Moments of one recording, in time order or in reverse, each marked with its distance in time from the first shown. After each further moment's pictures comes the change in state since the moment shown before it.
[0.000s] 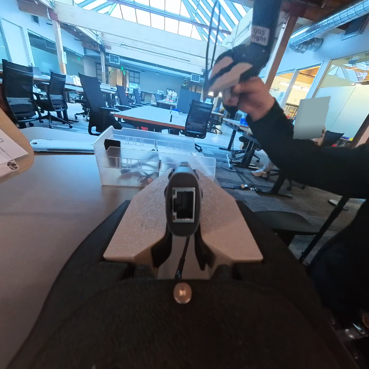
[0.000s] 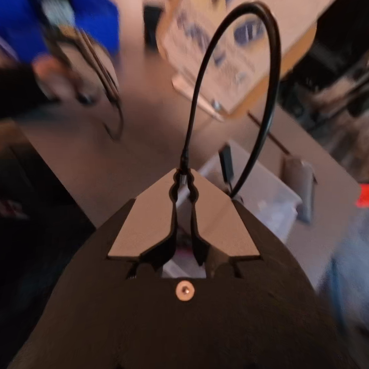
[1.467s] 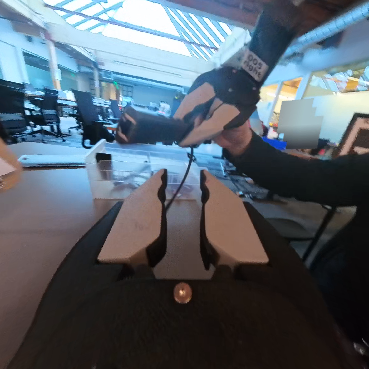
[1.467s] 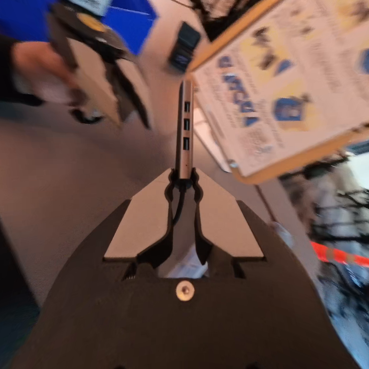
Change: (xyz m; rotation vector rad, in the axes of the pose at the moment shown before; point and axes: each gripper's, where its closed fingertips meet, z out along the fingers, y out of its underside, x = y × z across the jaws) left arm 0.011 -0.011 0.004 0.061 0.041 0.015; right arm -0.068 -0.054 0.120 0.044 0.033 -0.344
